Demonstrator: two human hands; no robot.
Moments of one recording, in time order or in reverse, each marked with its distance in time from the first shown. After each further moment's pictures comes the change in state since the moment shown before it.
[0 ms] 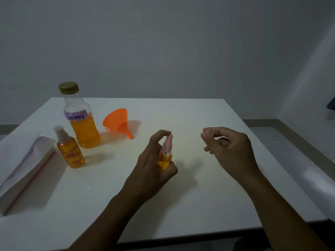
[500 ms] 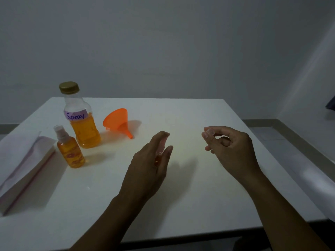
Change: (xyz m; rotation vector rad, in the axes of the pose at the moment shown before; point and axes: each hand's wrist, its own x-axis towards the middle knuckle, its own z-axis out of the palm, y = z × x) left_hand 0.001 0.002 -0.002 0.176 0.153 0.010; right_hand 0.001 -0.002 -0.001 -0.021 0.018 -0.013
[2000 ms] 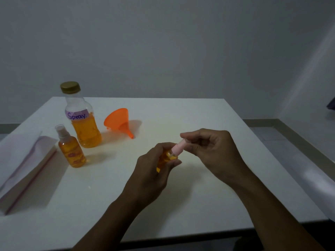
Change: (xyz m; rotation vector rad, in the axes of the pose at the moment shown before) left_hand -0.007 0.001 -0.005 -0.191 -0.117 0.070; right_hand -0.011 -0.025 0.021 0.243 -0.298 -0.063
